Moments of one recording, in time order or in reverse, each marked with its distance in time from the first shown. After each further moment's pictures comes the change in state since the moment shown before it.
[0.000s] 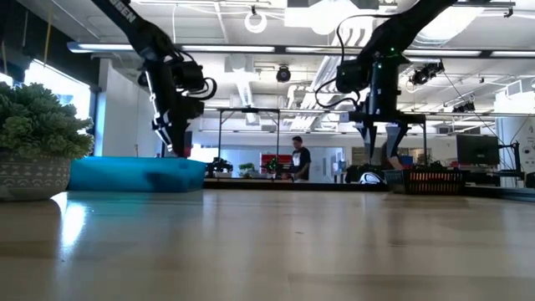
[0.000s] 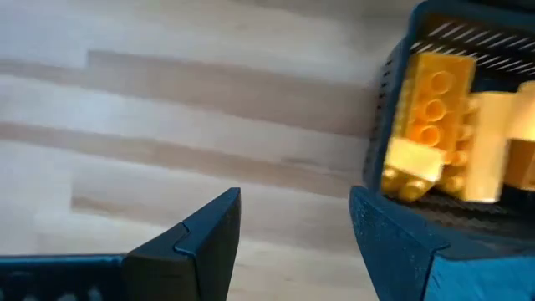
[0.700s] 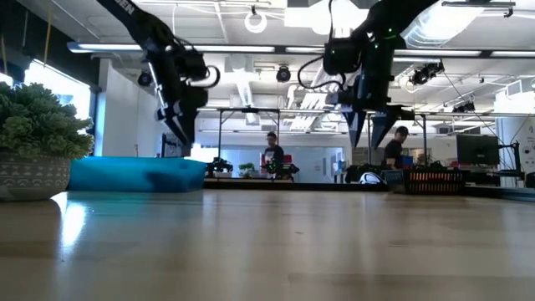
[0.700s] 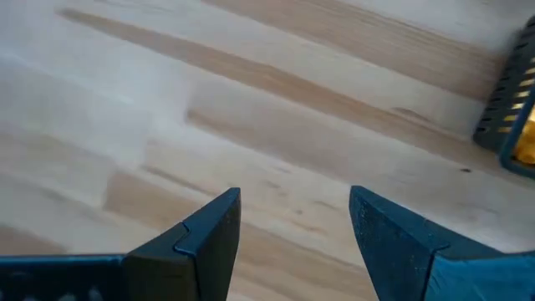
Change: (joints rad) left arm 0.000 -0.020 0.063 0.021 -0.008 -0.072; right arm 0.211 -0.043 0.000 0.013 -0.051 0.059
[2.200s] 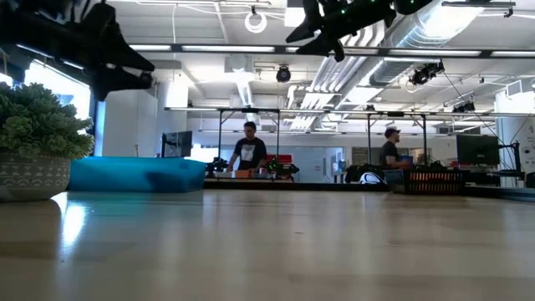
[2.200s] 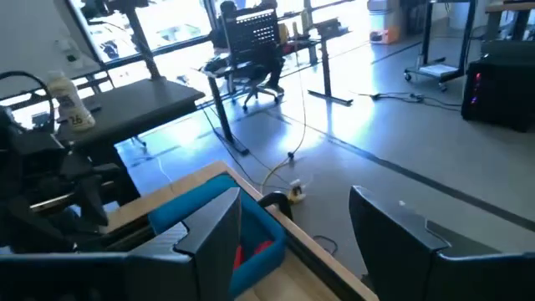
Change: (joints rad) left arm -0.280 -1.286 -0.892 0.511 0.165 -0.524; right arm 0.022 -0.184 0.000 1.017 -0.043 -0.502
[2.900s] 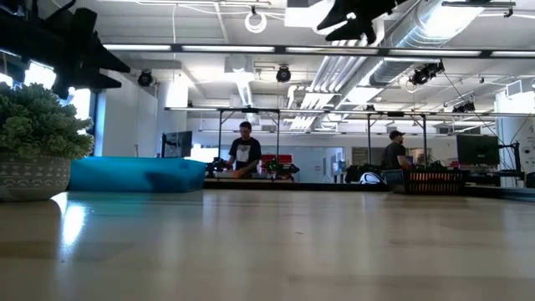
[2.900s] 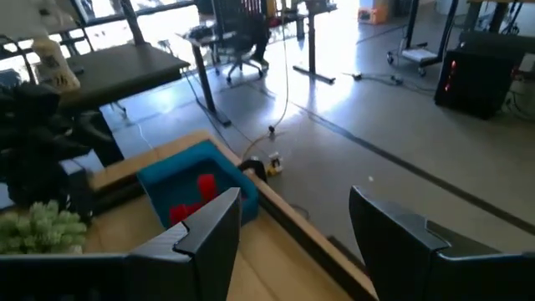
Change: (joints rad) left arm -0.020 -0.349 -0.029 -0.228 -0.329 -0.066; right arm -0.044 -0.219 0.001 -0.307 0.000 -0.077
